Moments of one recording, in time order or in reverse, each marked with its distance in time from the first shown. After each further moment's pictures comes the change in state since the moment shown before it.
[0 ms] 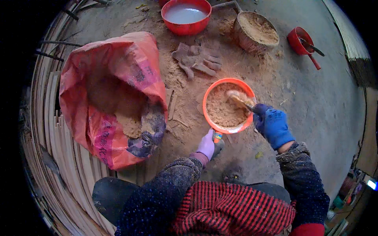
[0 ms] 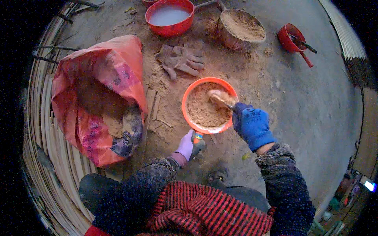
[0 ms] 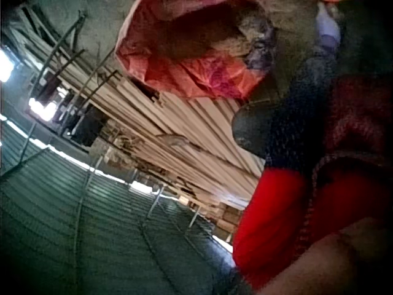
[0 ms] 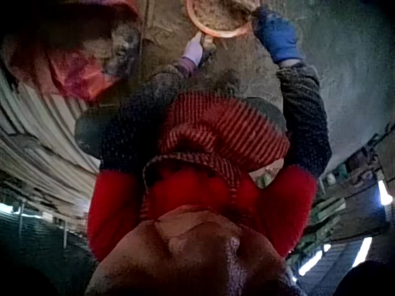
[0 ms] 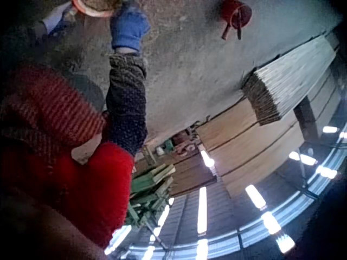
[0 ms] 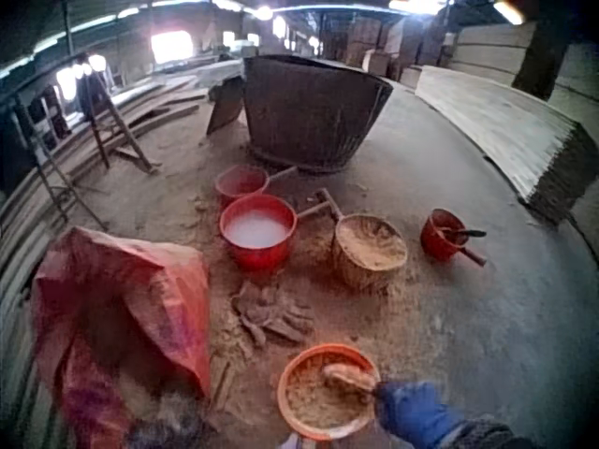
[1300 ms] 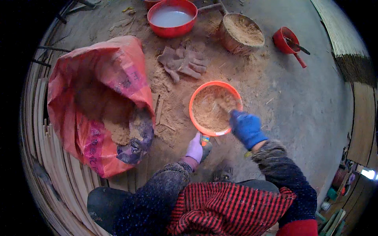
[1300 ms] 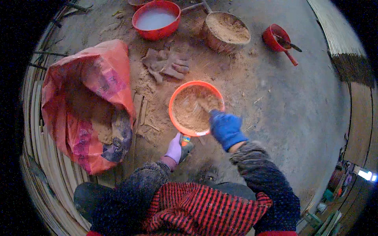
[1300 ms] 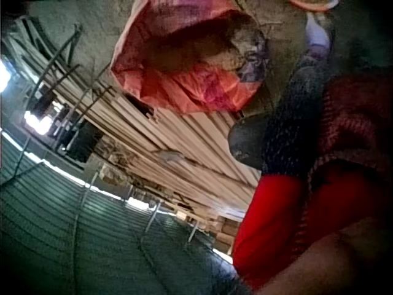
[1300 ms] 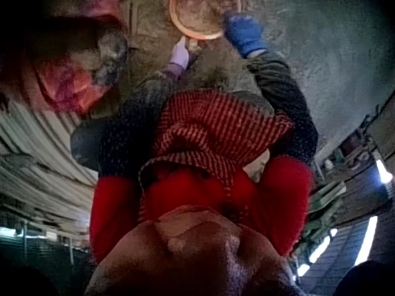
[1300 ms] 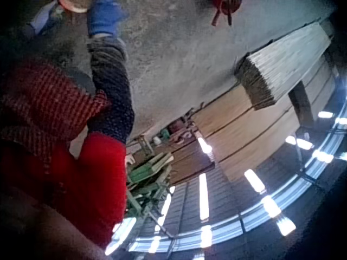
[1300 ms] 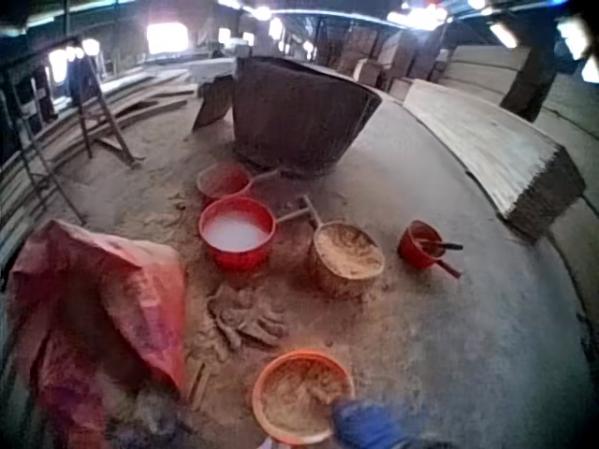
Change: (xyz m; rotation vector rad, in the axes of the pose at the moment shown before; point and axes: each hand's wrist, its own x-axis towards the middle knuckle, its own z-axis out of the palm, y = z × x) left_hand -0.001 0.020 0.012 -0.085 -0.056 -0.010; right_hand -0.011 0.010 0.052 -0.271 -0.099 0.003
